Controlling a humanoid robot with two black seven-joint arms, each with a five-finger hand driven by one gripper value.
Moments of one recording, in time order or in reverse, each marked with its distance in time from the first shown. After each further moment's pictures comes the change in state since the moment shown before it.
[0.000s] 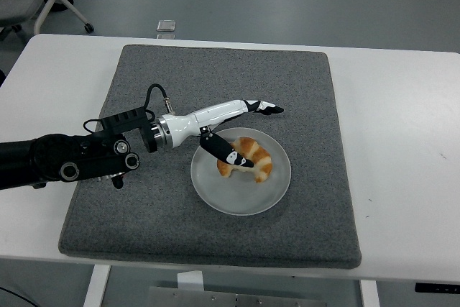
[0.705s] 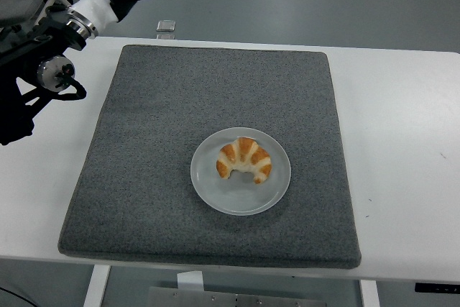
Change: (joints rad) left arm -0.032 0.039 -0.446 0.494 -0.732 -0.377 0.017; right arm 0.001 0.000 -0.001 0.000 0.000 0.000 0.000
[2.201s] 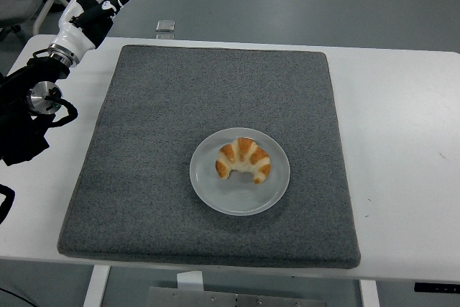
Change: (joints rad) left arm 0.056 -0.187 -0.002 0.460 -0.192 -0.318 -0.004; right arm 0.000 0.000 -0.001 0.013 0.003 -0.009 -0.001
